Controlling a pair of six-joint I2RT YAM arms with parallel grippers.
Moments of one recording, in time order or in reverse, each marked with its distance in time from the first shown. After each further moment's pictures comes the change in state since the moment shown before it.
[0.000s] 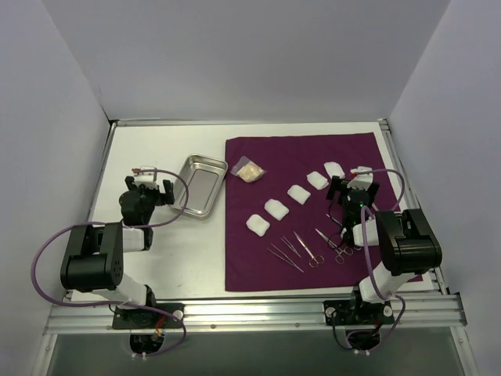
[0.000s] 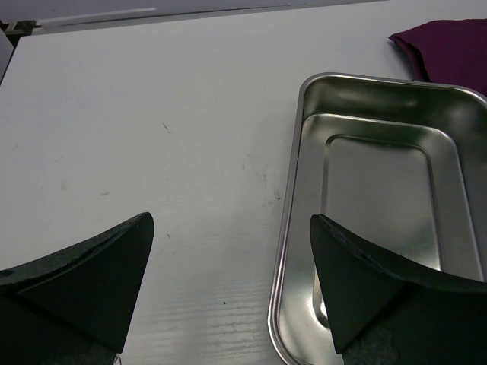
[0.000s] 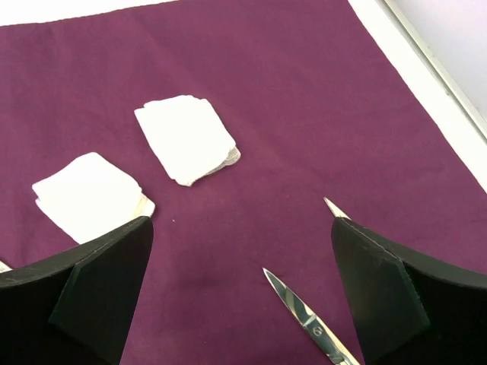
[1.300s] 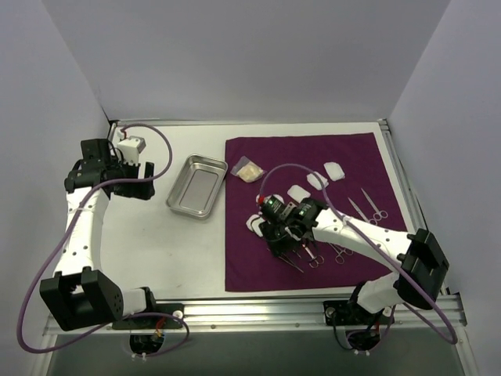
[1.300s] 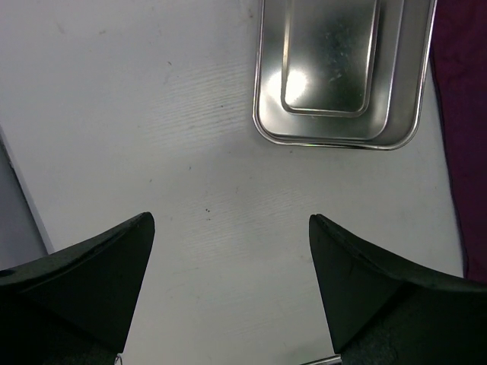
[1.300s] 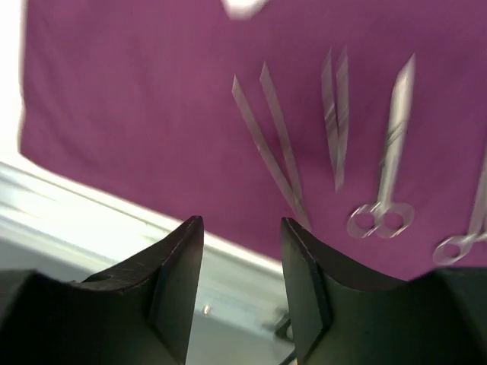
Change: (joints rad) left arm 0.111 -0.252 0.893 -1.910 0.121 0.273; right arm 0.859 -0.206 0.754 -1.958 -0.190 0.401
